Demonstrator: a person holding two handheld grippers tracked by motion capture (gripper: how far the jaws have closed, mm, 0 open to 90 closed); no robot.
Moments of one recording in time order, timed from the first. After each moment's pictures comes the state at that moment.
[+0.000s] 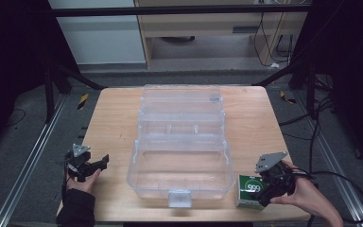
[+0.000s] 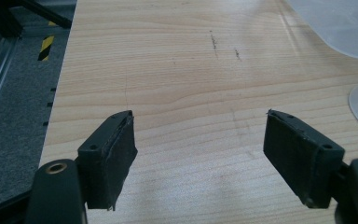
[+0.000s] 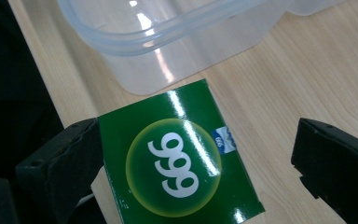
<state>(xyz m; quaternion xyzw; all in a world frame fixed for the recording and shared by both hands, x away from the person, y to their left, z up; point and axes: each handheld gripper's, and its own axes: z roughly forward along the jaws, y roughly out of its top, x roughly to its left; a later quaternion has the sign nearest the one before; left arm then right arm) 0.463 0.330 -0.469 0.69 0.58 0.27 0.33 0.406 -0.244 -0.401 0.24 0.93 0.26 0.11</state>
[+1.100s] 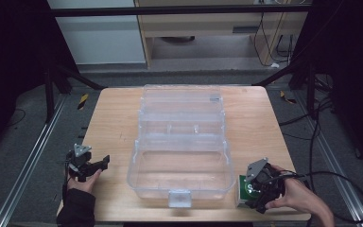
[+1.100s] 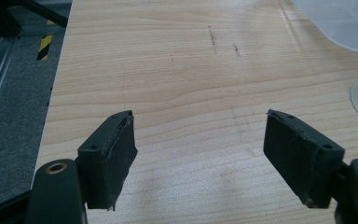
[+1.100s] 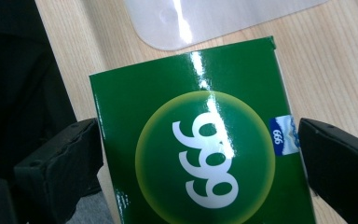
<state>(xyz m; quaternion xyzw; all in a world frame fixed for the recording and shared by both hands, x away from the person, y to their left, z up) 0.464 0.328 -0.471 0.70 0.58 0.27 0.32 0.410 -0.228 -0.431 0.18 0.97 0.17 0.06</state>
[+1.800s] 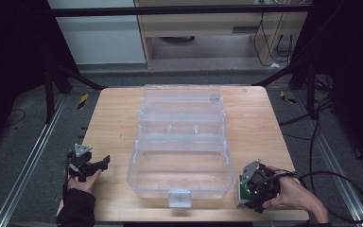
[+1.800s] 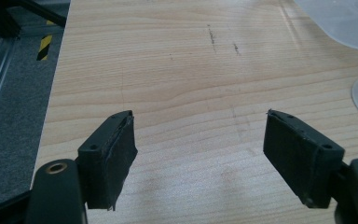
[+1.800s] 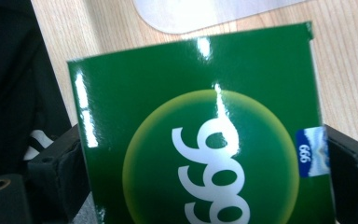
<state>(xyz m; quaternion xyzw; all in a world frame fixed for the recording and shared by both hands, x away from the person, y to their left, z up) 0.465 0.328 -0.472 0.70 0.58 0.27 0.32 0.416 -0.222 -0.444 0.16 0.98 0.14 0.05</state>
